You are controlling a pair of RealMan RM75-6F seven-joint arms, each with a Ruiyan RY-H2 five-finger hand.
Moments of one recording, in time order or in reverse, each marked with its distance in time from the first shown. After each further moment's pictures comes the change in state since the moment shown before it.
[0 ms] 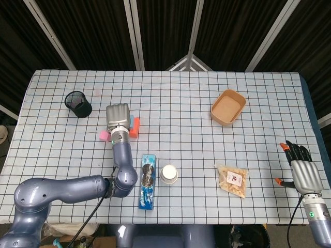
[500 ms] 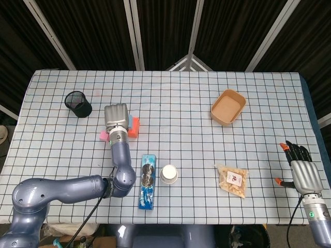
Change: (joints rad) left arm 0.013 0.002 0.004 0.000 0.008 -0.003 0.014; right arm -0.001 0.002 0.000 -0.004 0.003 -0.002 -0.002
